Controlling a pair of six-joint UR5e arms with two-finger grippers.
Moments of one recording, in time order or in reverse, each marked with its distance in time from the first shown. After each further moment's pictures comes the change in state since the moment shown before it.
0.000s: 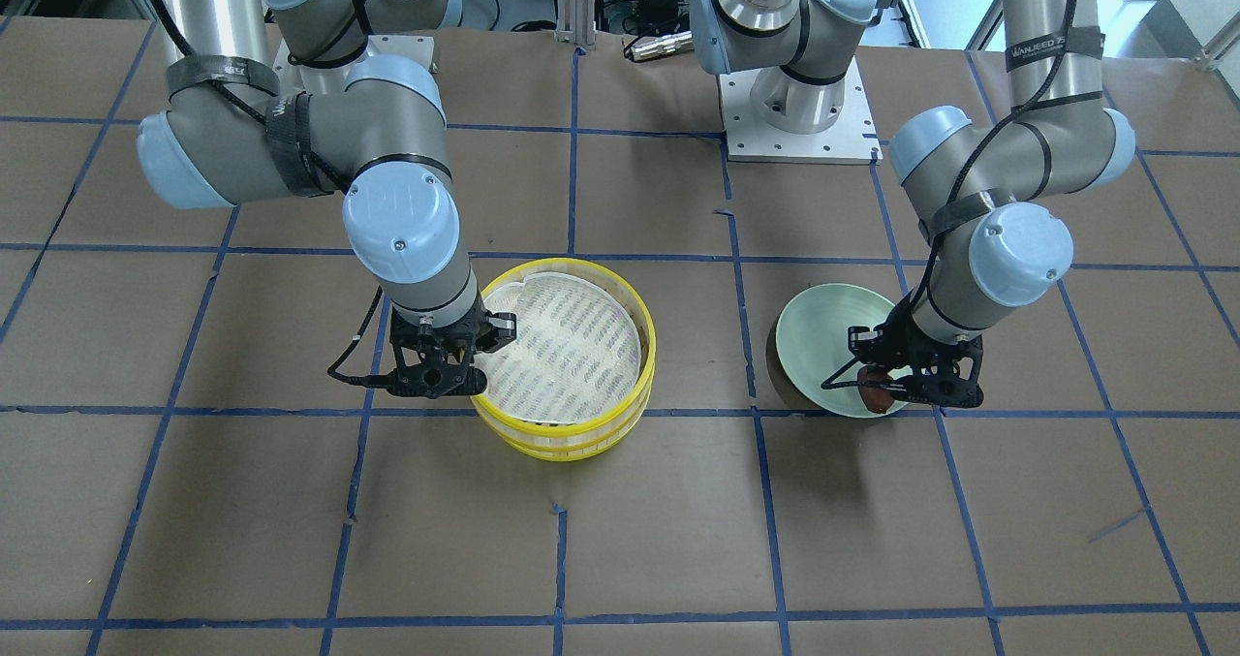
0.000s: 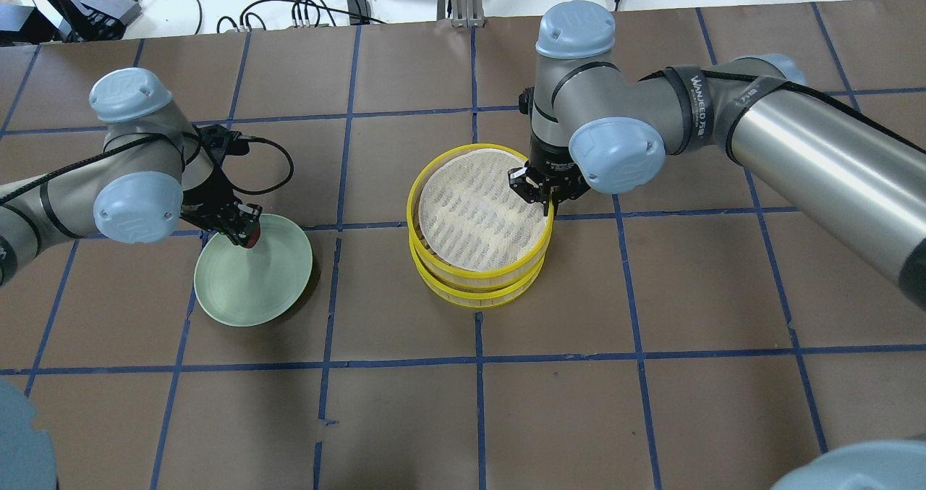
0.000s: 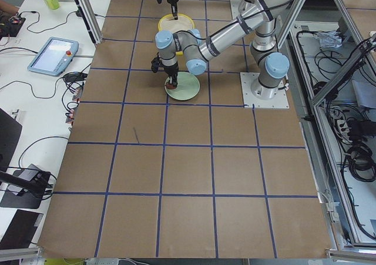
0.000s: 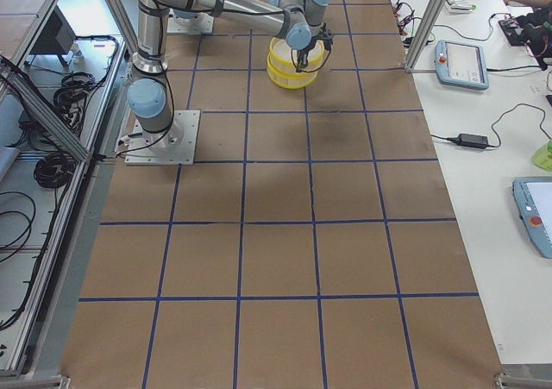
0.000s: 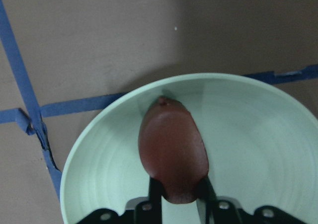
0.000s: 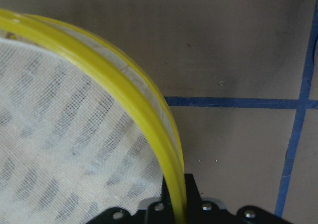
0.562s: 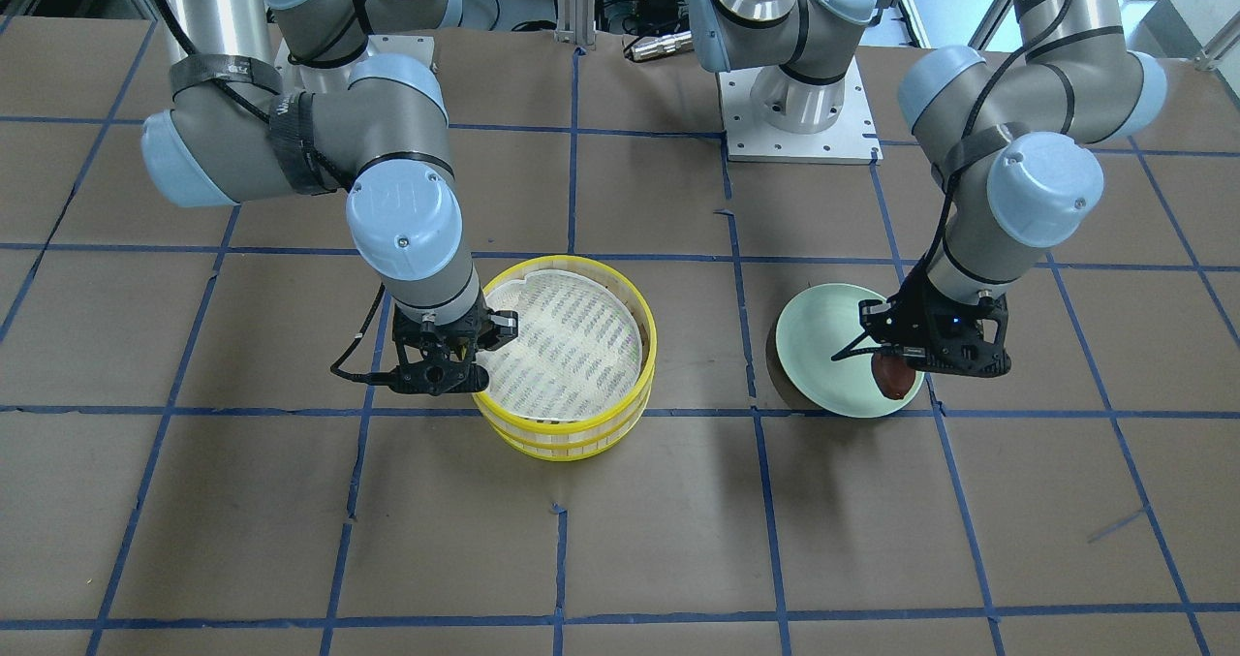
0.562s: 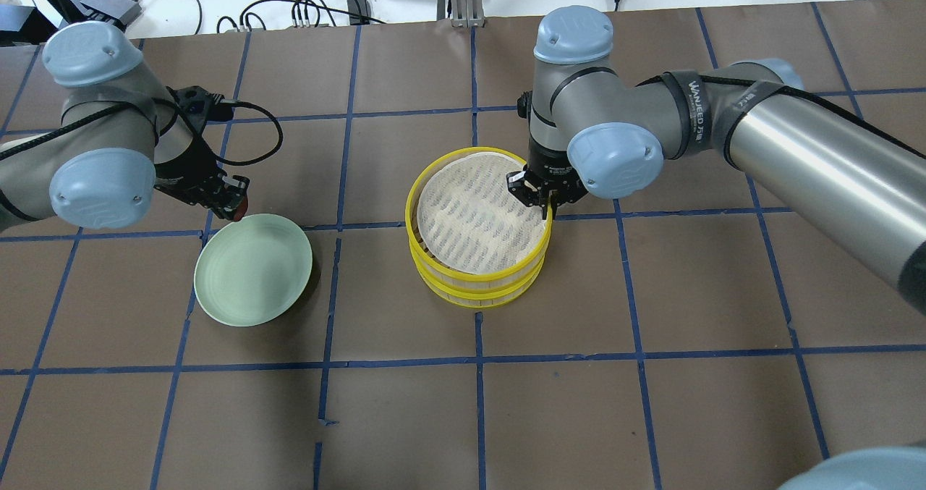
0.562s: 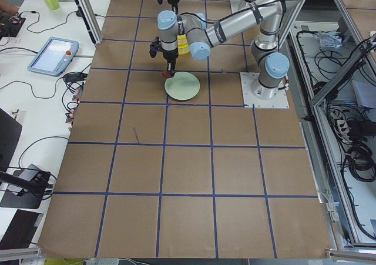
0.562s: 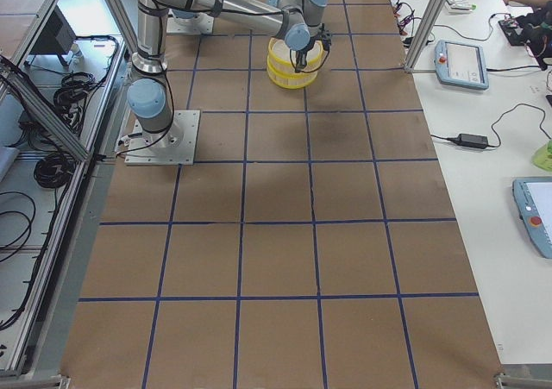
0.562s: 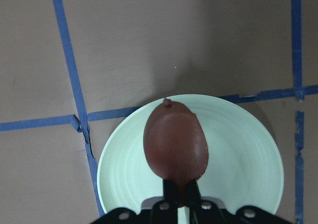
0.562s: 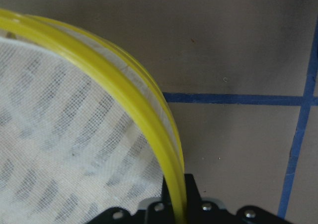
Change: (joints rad) left arm -0.037 0.127 0.047 -0.103 0.000 -0.030; right arm 0.007 -0.004 0.008 -0.006 0.000 0.004
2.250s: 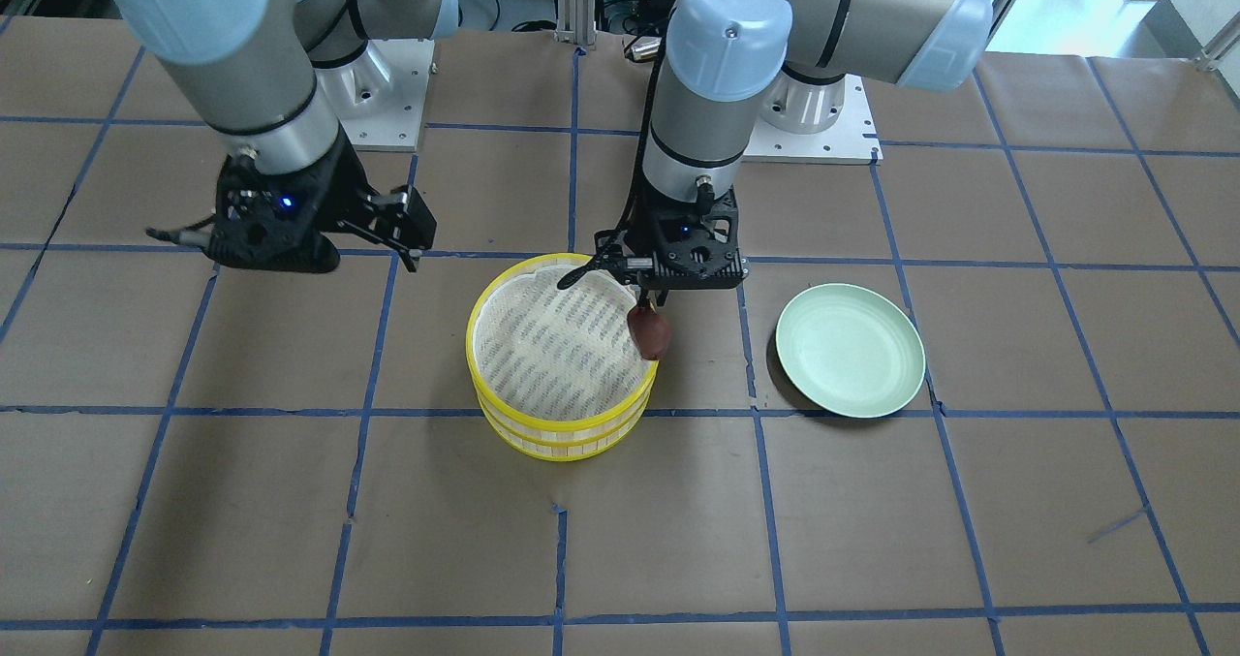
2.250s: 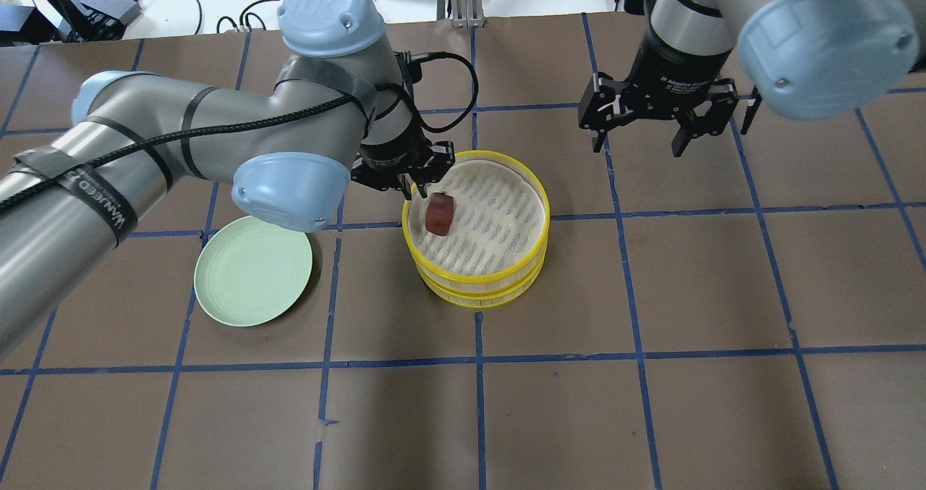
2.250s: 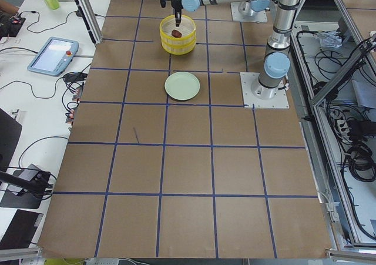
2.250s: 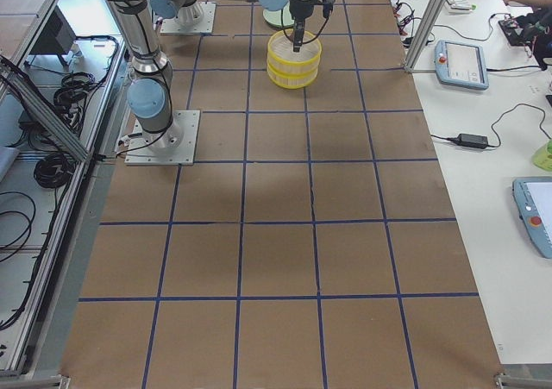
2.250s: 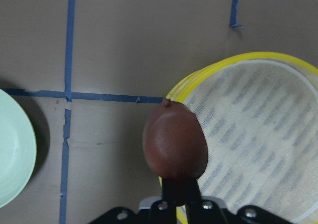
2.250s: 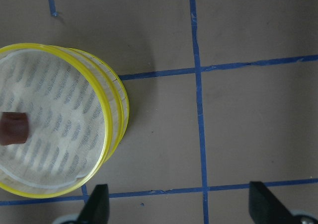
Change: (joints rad) left arm -0.502 -0.049 0.172 -0.026 -0.112 -0.719; right arm -0.168 -0.313 -0.120 0.351 0.013 -0.035
